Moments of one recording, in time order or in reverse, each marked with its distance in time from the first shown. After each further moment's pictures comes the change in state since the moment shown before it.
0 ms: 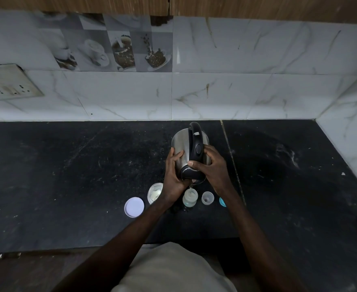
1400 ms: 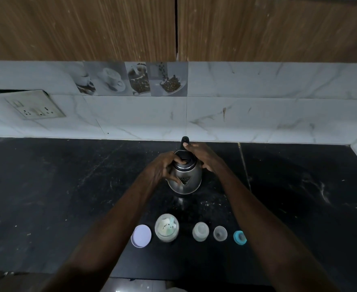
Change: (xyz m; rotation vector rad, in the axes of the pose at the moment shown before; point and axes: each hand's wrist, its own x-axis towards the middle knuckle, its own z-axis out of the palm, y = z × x) left_hand 0.189 0.028 -0.064 -0.263 -0.234 -1.002; right_hand 0.183 -0.031 0.054 0.007 -0.383 0.481
